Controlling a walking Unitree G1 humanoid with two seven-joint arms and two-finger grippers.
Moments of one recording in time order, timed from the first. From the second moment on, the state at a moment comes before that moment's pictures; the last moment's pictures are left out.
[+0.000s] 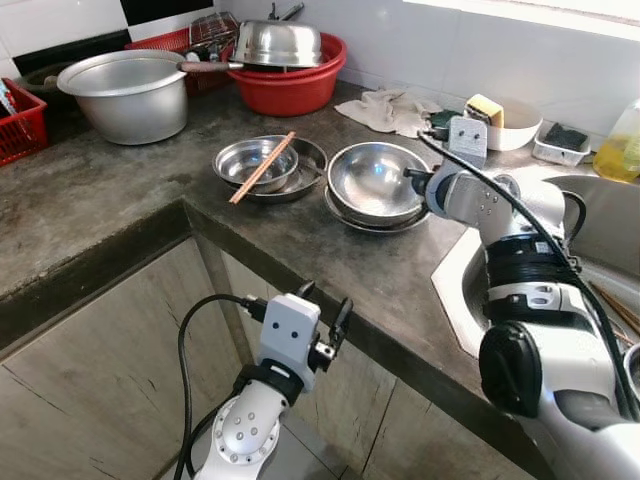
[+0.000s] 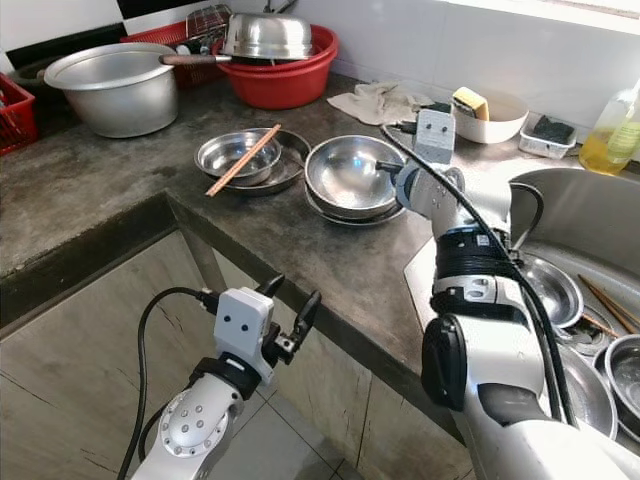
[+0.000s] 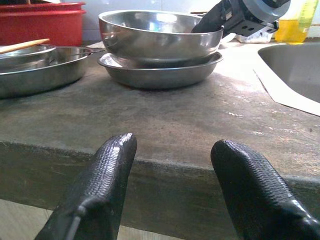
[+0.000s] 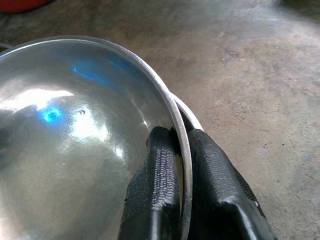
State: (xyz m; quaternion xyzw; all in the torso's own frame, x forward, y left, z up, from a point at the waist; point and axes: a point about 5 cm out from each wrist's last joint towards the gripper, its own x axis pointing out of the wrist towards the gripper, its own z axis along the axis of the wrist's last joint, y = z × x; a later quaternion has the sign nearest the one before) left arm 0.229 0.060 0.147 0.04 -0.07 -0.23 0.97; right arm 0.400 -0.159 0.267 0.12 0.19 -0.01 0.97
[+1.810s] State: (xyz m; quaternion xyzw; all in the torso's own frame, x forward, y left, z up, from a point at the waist) left arm 0.236 0.062 0.163 0.04 -0.11 -0.21 0.97; right arm 0.299 -0.134 0.262 -0.01 -0.20 -0.01 0.98
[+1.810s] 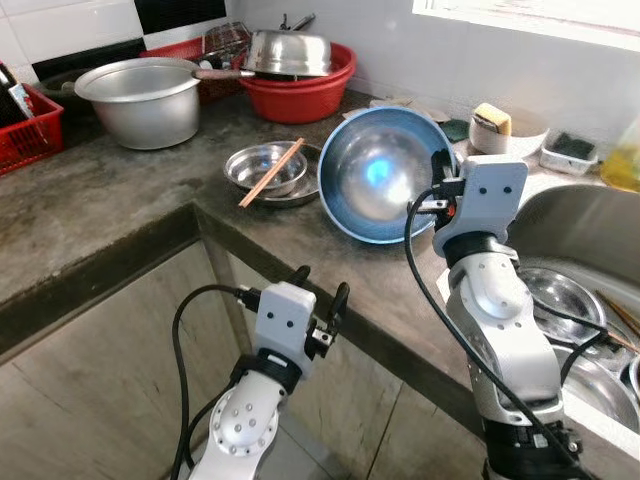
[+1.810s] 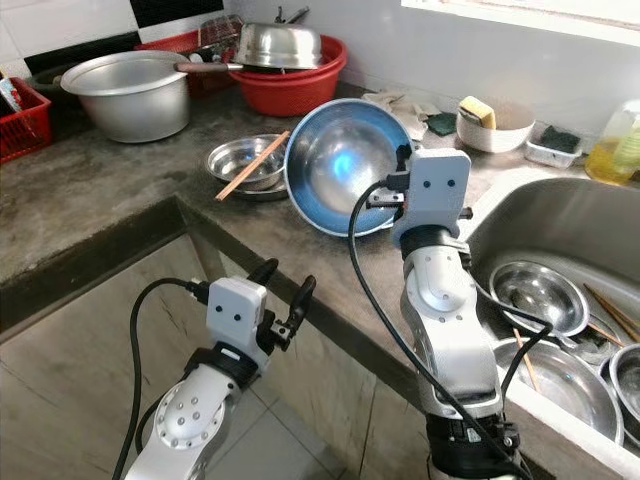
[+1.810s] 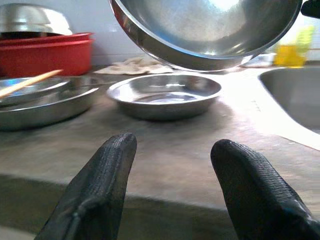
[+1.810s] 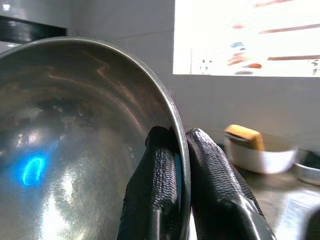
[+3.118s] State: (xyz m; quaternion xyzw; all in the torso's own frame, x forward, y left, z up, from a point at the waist) left arm 0.236 0.058 0.164 0.05 -0.11 -0.23 0.97; right arm 0.299 -0.139 0.261 -0.01 -0.20 -0.03 0.98
